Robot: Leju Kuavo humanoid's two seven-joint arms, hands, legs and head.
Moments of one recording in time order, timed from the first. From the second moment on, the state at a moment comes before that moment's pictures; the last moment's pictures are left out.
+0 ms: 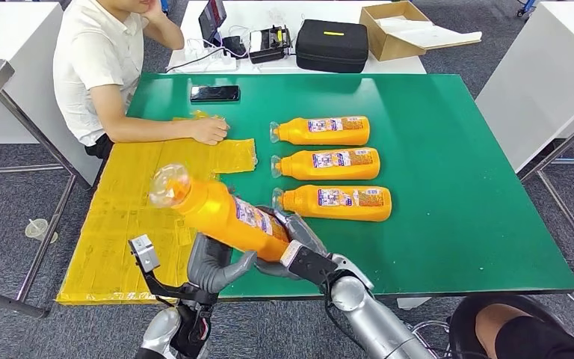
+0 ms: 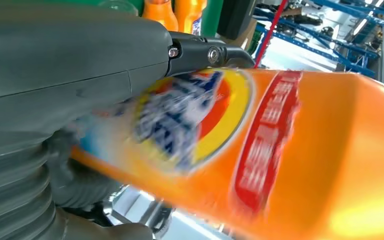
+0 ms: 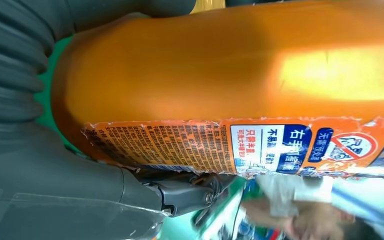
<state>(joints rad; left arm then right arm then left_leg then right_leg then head) -0.12 -0.28 -0.37 -1.22 0.38 -0.35 -0.42 -0.25 0.02 0.58 -1.15 0.41 0.22 -0.57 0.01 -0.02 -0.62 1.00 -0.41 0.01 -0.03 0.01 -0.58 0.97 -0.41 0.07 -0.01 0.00</state>
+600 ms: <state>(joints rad) -0.13 -0.29 -0.32 -1.23 0.40 -0.32 -0.44 -0.26 0.04 0.64 -1.08 0.40 0.20 -0.58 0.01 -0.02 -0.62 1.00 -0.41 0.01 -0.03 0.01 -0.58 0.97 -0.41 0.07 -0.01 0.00</state>
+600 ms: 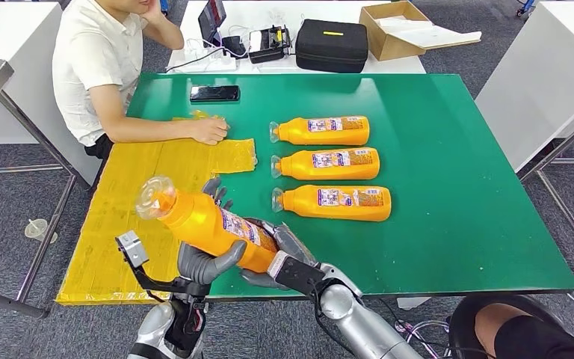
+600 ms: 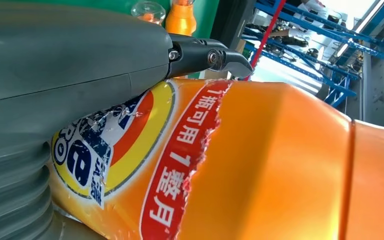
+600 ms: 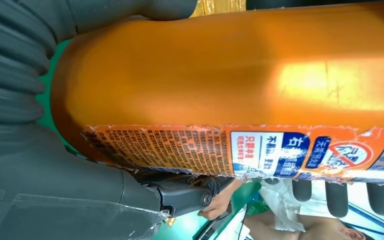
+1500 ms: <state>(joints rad) -0.09 -0.26 -0.27 -1.44 -0.58 0.23 -0.37 -0.18 0.13 0.34 -1.11 0.60 -0.26 -0.49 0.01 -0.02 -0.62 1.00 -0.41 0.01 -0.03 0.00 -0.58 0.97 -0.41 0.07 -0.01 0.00</state>
